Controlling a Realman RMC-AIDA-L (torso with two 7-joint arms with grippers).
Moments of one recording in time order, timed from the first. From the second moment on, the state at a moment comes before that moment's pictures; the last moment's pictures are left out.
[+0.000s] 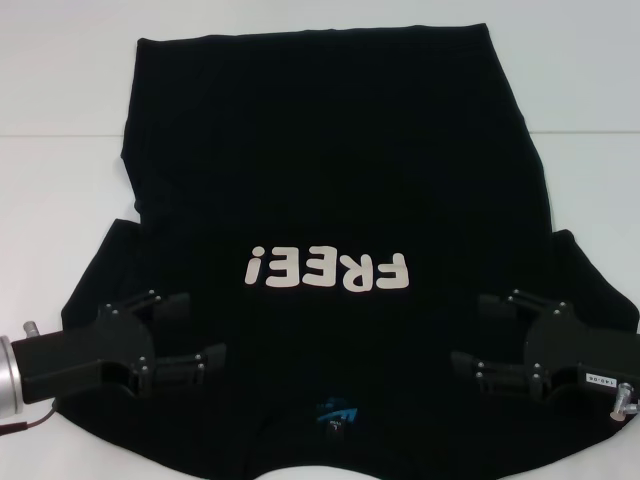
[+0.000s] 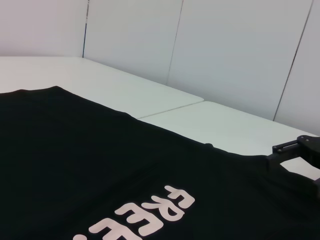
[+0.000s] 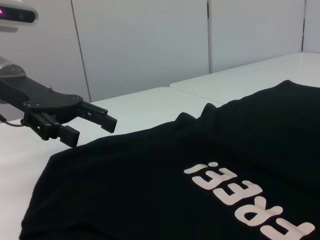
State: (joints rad) left arm -0.41 -2.11 0.48 0.65 2.11 1.56 -1.20; right arm 0.48 2.09 -0.57 -0.49 -2.07 -1.44 1.02
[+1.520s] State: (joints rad) left arm -0.49 -1.90 0.46 0.65 2.31 1.49 -2.44; right arm 0.48 2.10 -0.58 -0.49 -2.07 -1.45 1.06
